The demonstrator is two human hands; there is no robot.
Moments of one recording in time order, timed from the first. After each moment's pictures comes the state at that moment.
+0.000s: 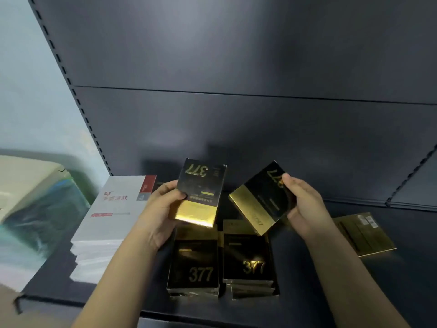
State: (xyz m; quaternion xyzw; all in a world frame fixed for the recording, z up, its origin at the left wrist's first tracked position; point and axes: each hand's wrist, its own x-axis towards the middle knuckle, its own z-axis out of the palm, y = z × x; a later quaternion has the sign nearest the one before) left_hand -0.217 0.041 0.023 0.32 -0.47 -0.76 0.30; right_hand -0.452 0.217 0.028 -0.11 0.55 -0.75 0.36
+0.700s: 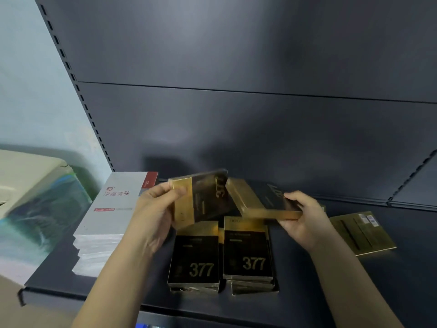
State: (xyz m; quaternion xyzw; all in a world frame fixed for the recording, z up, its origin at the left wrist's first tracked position) left_hand -0.204 0.060 0.029 0.33 -0.48 -0.72 0.38; right_hand -0.441 0.230 0.019 -0.03 0.43 -0.77 0.47
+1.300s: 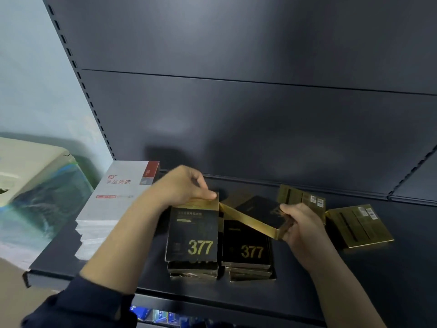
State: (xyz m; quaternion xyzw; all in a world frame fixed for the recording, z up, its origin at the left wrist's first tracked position) left_hand -0.239 0.039 0.058 0.36 -0.85 -0.39 0.06; right_hand -0.416 0.258 -0.007 -0.08 0.58 -0.71 0.40
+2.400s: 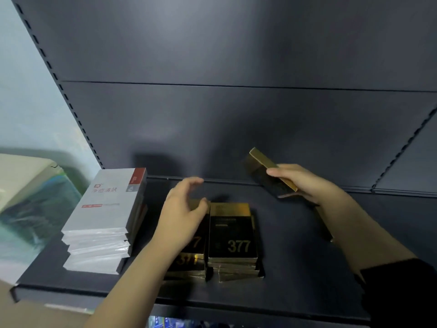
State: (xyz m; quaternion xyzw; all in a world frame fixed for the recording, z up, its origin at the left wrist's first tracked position) left_hand -0.236 0.112 0.022 0.31 -0.80 -0.39 0.33; right_hand -0.522 0.225 0.045 -0.34 0.71 -0.44 0.43
